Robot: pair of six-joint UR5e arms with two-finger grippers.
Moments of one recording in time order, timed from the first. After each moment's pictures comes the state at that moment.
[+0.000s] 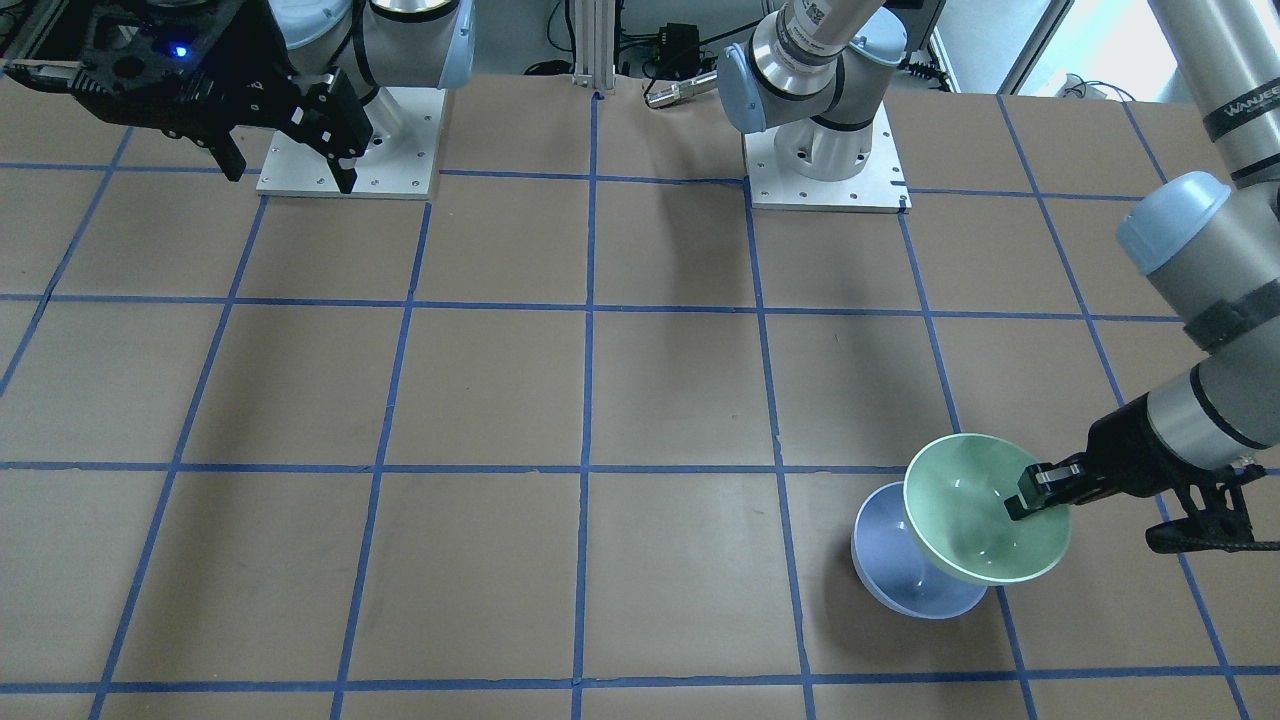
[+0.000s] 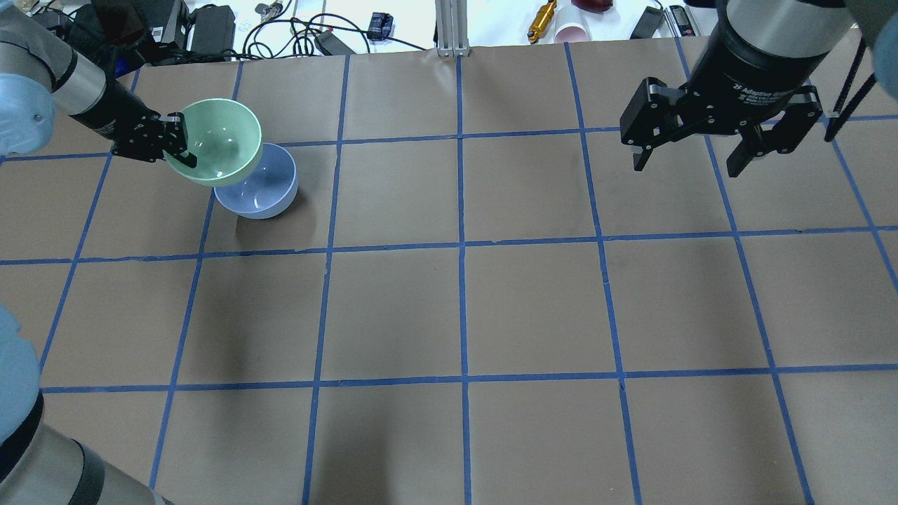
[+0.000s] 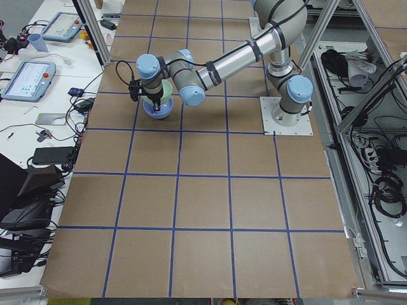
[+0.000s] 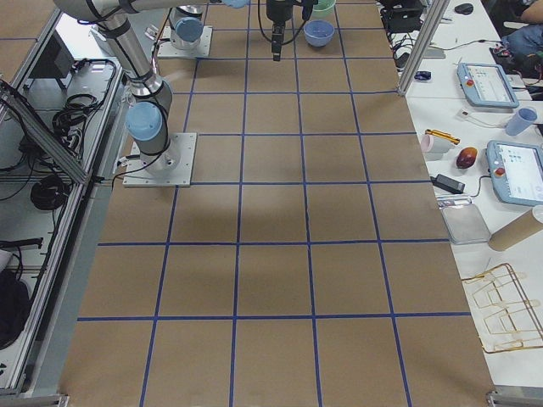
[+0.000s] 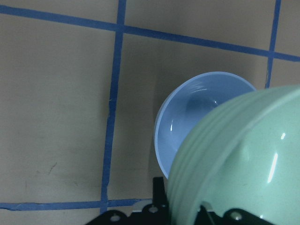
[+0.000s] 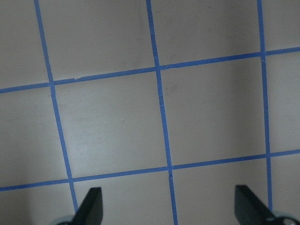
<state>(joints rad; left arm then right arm) -1.17 -1.99 -1.52 -1.25 1.32 0.25 1.58 -1.67 1.55 -1.46 -1.56 0.13</state>
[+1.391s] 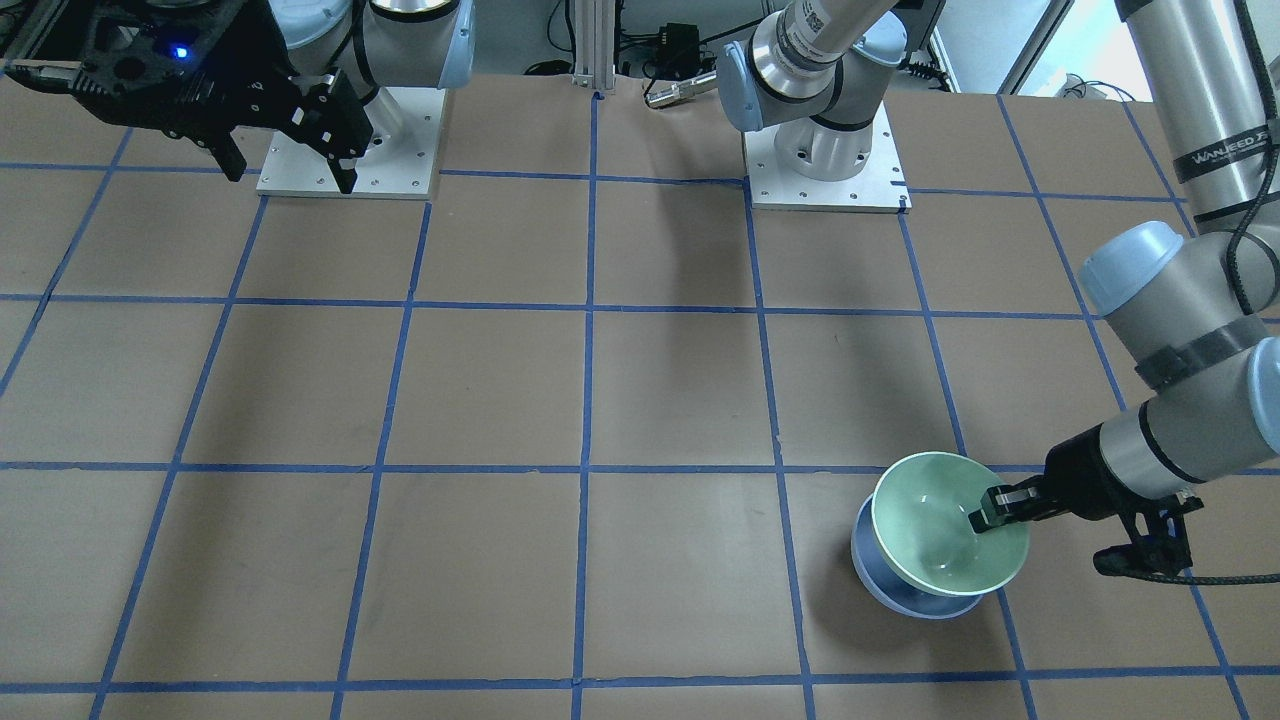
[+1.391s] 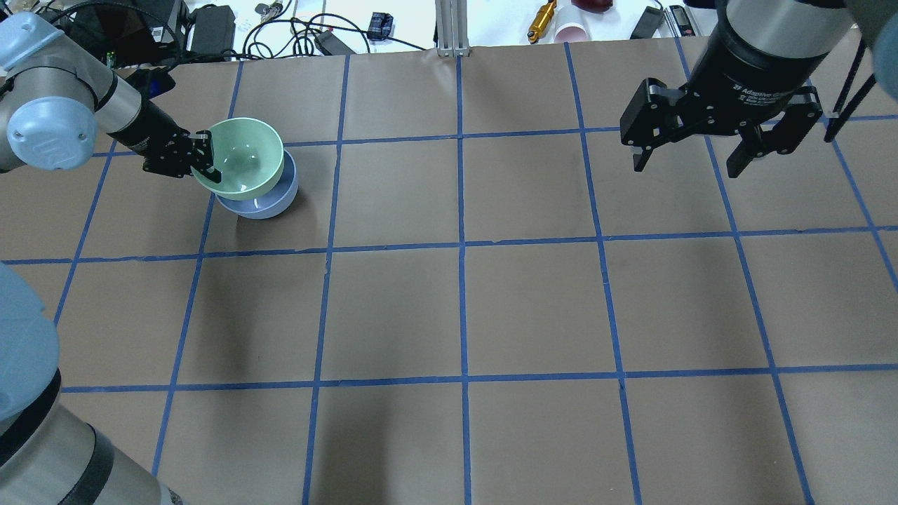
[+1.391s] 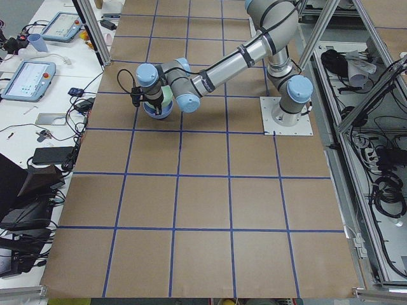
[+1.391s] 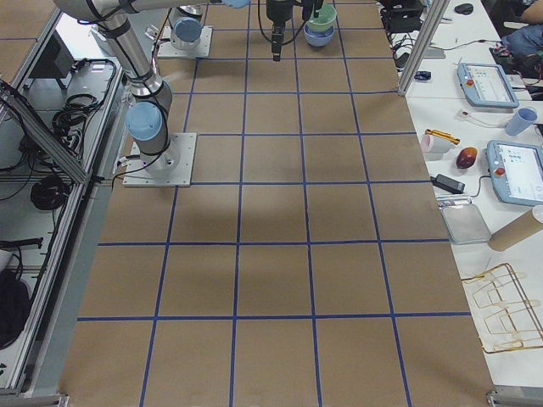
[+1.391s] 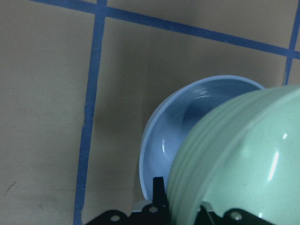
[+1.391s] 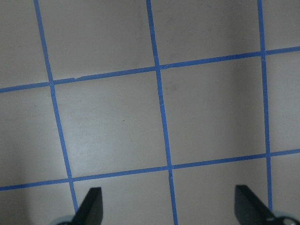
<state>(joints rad) -1.19 -2.04 -1.56 -1.20 1.32 0.24 1.58 -1.67 1.55 -1.46 -1.56 0.13</state>
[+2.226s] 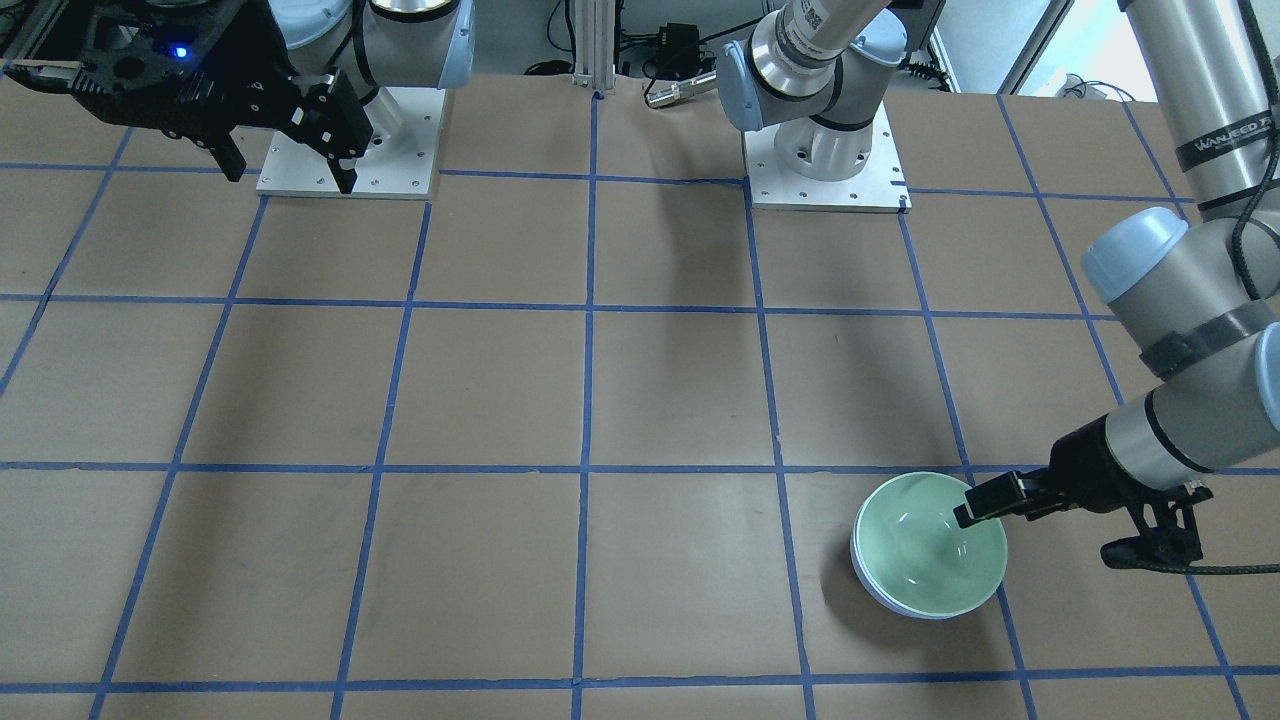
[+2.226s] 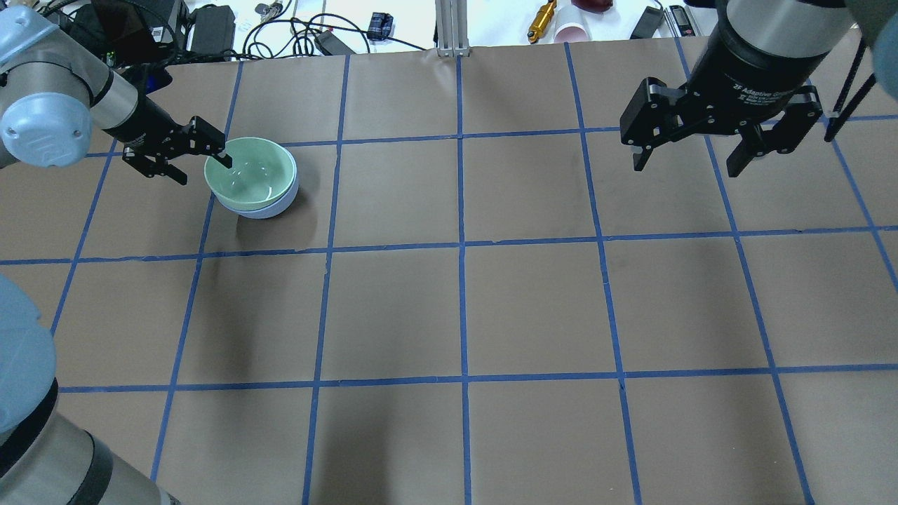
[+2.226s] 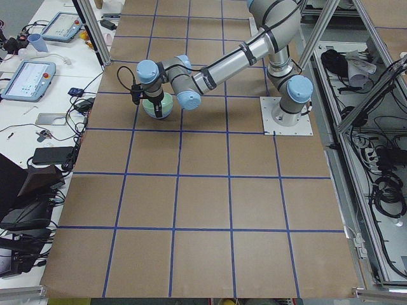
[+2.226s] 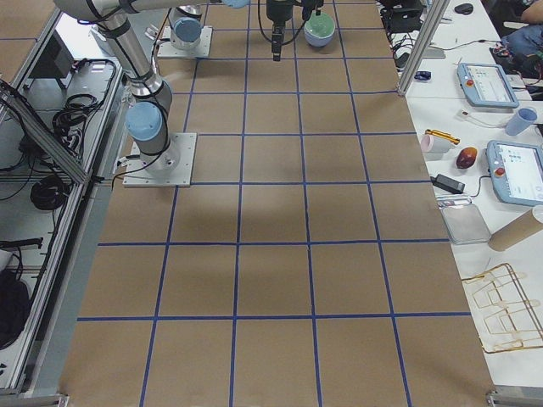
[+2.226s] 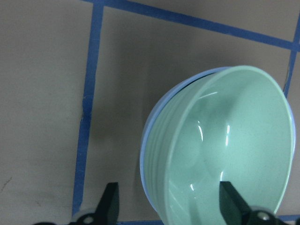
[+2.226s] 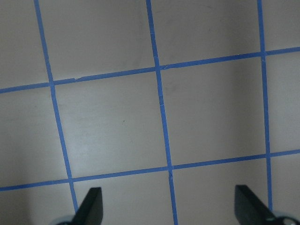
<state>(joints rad) -1.20 -2.01 -1.55 -1.22 1.33 0.22 1.58 -1.67 1.55 -1.46 -1.56 0.13</state>
